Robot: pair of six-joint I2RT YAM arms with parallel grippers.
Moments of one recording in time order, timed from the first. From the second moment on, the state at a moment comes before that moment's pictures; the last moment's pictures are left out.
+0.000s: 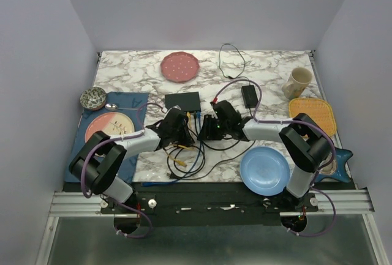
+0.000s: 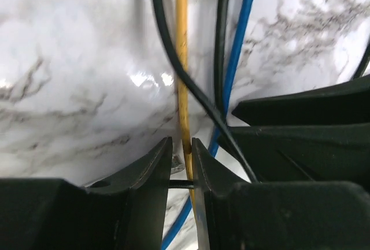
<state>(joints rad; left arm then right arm) -0.64 1.54 0.69 -0.06 0.06 -0.93 0.73 1.80 0.93 0.05 -0.22 0.68</state>
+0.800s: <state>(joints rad) -0.56 1.29 0.98 -0.46 -0.25 -0.87 0.66 1.65 0.94 -0.05 -0.09 0.73</state>
